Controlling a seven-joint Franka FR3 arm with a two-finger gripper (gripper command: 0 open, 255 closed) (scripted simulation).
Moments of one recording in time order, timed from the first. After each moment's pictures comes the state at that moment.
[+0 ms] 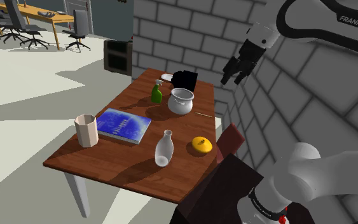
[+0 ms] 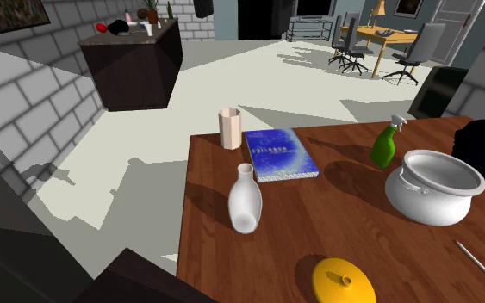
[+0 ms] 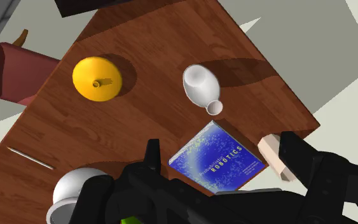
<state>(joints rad) -0.01 -0.80 -0.07 -2.28 0.03 1.68 0.12</state>
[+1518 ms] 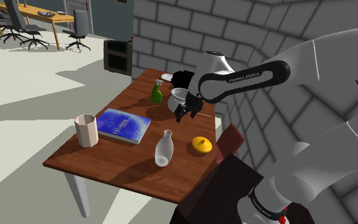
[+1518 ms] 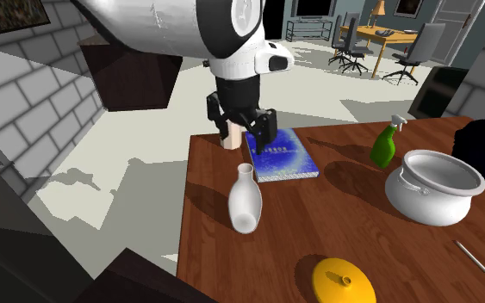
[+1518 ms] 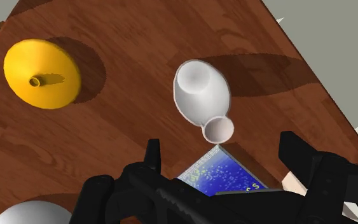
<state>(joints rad) 0.03 -0.30 0.04 -2.51 0.03 2.35 0.21</state>
